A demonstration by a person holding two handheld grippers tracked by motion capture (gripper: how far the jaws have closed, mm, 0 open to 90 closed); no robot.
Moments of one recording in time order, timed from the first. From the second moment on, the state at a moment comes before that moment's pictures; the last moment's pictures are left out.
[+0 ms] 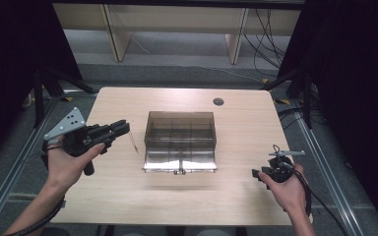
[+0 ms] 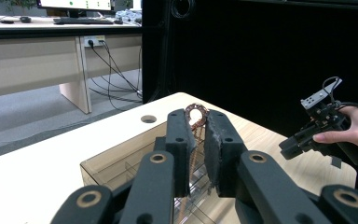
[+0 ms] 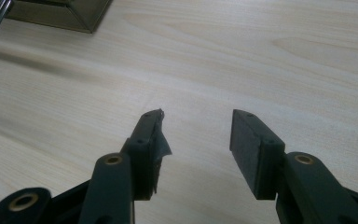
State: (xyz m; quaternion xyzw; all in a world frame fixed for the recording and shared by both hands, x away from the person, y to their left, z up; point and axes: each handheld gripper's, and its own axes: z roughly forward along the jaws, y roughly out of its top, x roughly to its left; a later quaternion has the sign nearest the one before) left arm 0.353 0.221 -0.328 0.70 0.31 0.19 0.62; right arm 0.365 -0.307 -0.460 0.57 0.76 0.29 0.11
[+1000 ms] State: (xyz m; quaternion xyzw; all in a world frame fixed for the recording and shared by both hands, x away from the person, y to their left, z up) left arm 0.360 0.205 -0.327 0.70 0.29 0.18 0.62; right arm 0.366 -0.307 -0.462 0.56 0.76 0.31 0.11
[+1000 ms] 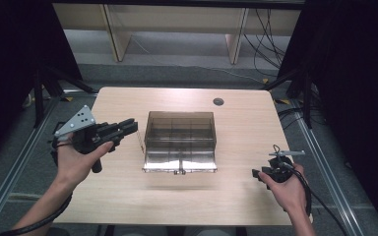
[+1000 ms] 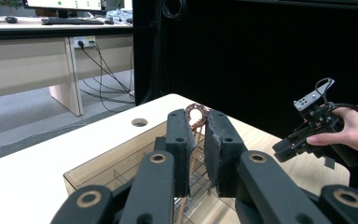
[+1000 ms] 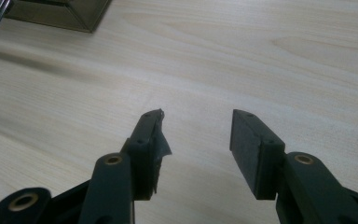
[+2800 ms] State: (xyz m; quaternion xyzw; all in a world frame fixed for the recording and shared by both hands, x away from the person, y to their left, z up) left arm 0.366 0.178 -0.346 0.73 0.29 0.16 0.60; right arm 0.365 -0.307 -0.460 0.57 0.76 0.29 0.12
